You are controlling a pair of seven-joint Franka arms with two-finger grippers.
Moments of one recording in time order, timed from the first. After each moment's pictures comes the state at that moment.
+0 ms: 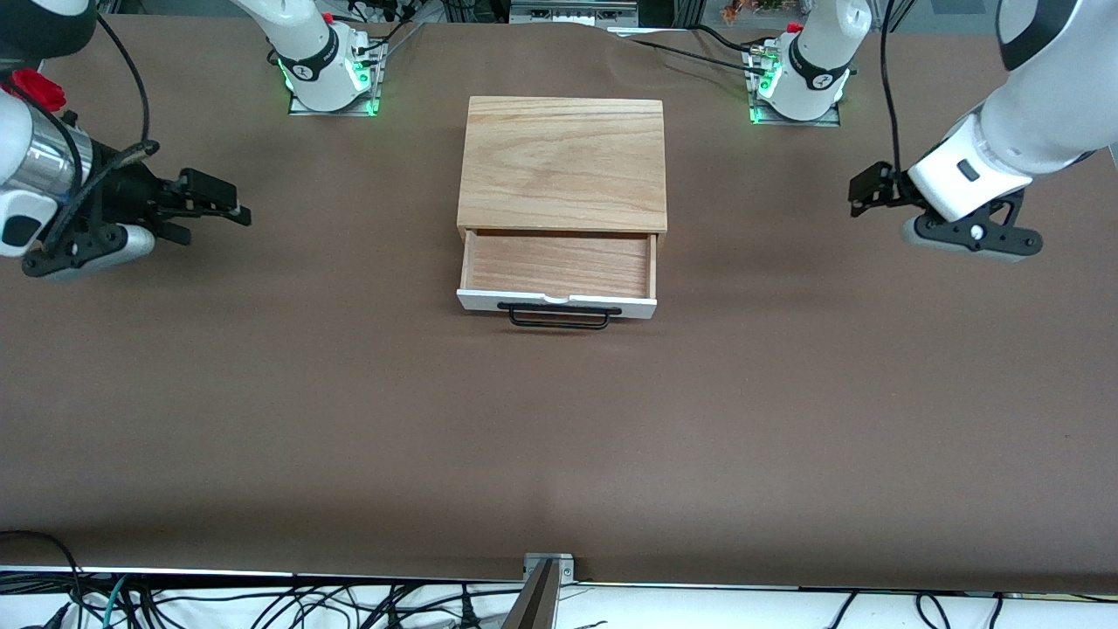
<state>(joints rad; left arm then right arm) -0.11 0.06 -0.07 -1.64 -0.06 1.59 -0.05 0.14 0.14 -0.07 -1.55 0.32 1.60 -0.14</state>
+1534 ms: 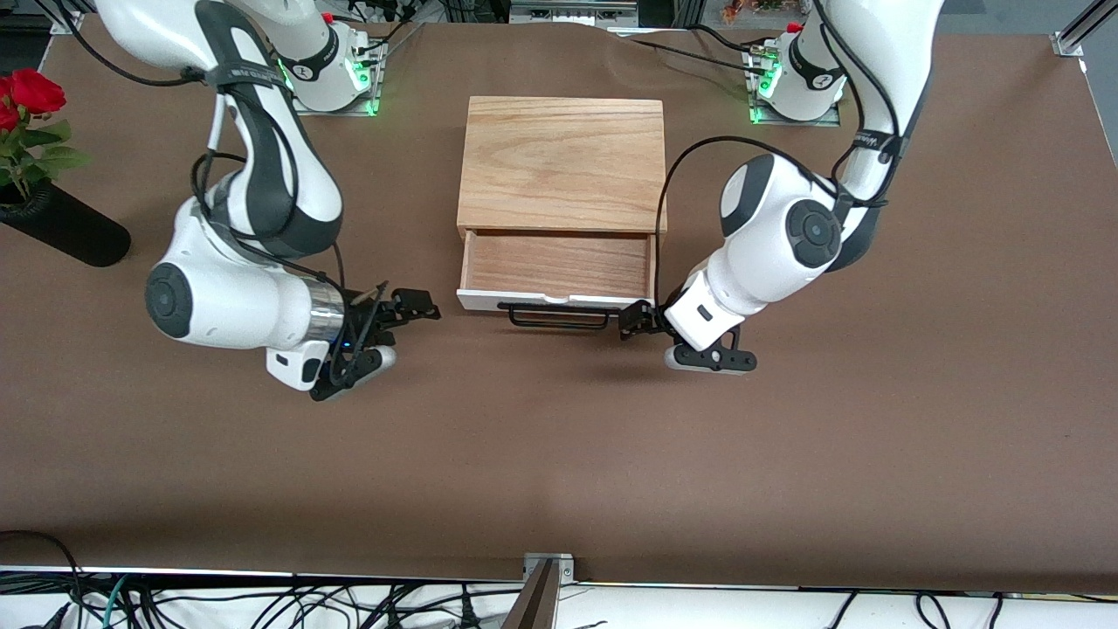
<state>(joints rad) -0.38 0.51 -0.10 -1.63 -0.36 2.31 -0.27 0.30 0.58 0.02 -1.40 0.50 1.90 -0.23</state>
